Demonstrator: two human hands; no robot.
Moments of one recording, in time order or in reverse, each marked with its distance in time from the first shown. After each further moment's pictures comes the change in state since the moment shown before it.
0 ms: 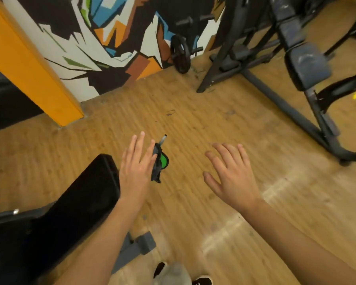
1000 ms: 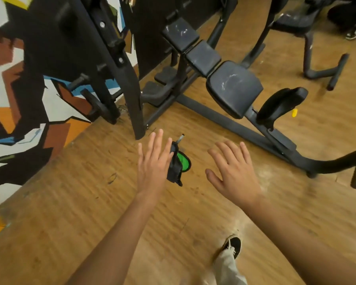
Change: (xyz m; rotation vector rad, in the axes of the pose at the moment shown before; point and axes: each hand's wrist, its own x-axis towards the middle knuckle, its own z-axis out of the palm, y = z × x) left_hand 0.571 0.399 0.374 -0.002 -0.116 0.360; right_hand 0.242 0.642 0.041 -0.034 -0.042 0.415
